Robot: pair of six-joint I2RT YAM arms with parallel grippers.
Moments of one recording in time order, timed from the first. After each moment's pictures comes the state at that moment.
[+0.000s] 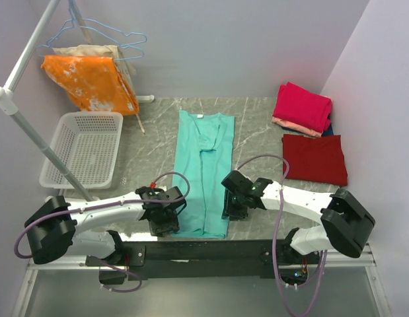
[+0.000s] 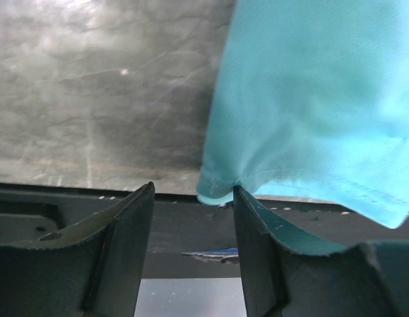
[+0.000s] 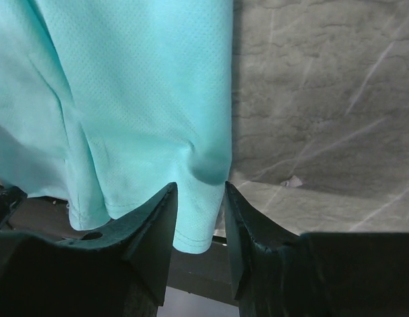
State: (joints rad) left arm -1.03 1.25 0.66 -0.83 -0.07 -1.26; right arm 0.87 1.34 0.68 -0.56 -0.04 1.00
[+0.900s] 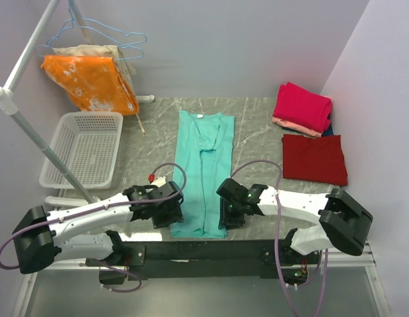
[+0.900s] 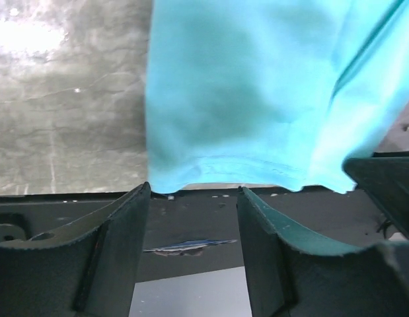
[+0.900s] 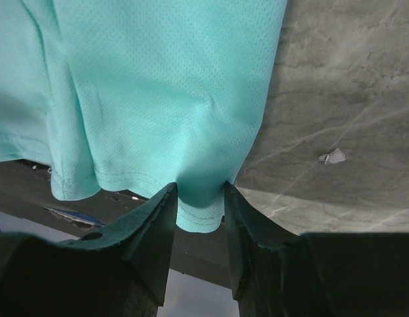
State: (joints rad) left arm -1.03 1.11 0.69 -0.79 -0.13 -1.27; right arm 0.97 1.34 0.65 -0.54 -0.10 1.02
